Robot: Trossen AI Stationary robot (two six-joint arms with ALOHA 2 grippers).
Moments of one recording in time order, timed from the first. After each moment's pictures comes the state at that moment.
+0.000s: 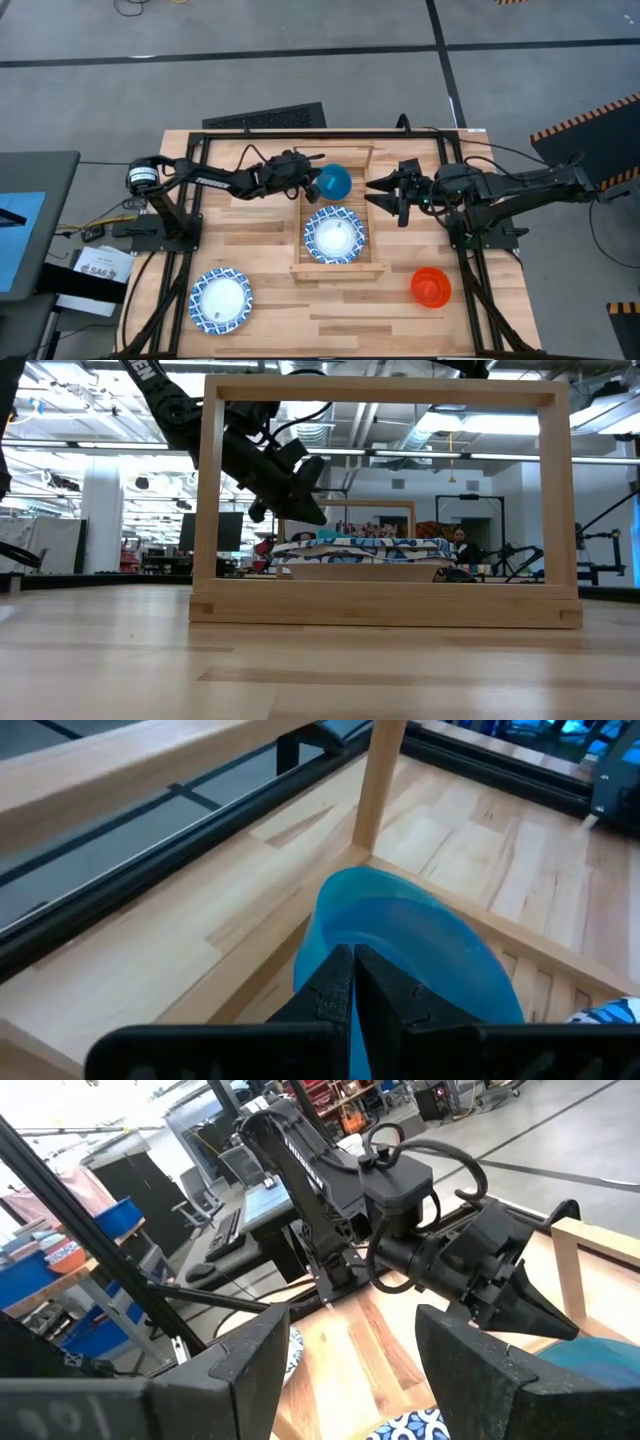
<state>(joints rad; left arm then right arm) 0.27 1.69 0.82 0.51 -0.27 -0.21 0.10 0.92 0.80 0.05 0.22 0.50</state>
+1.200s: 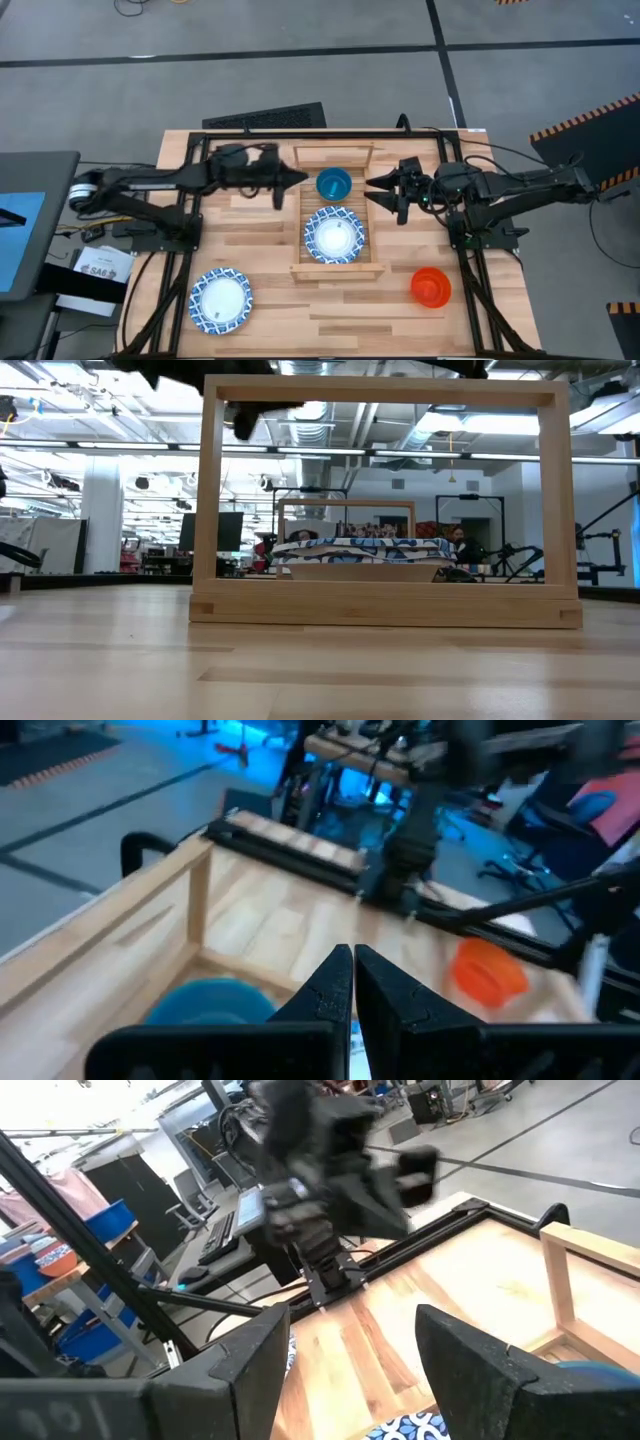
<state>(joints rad) 0.23 1.21 0.82 0.26 0.06 -0.28 0.08 0.92 0.80 0.05 0.22 0.49</state>
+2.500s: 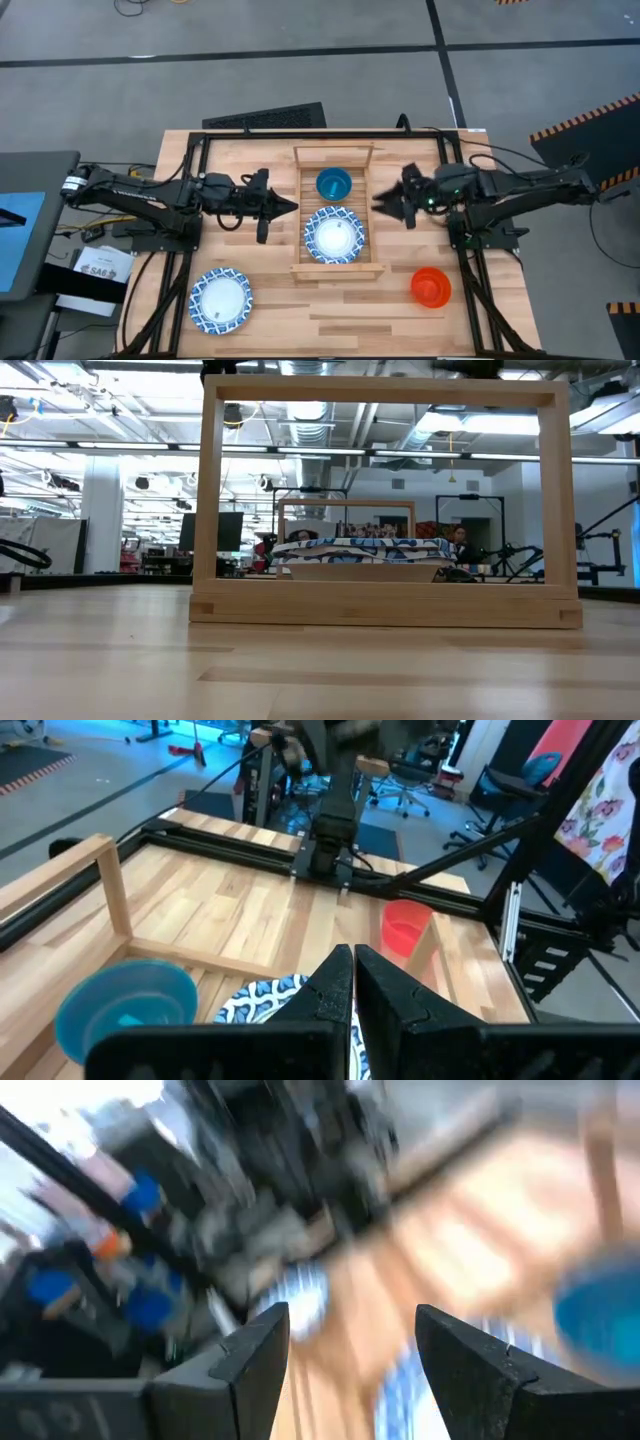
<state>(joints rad) -0.10 1.05 0.81 0.11 -0.17 -0.25 0.07 0.88 0.80 -0.09 0.09 0.66</state>
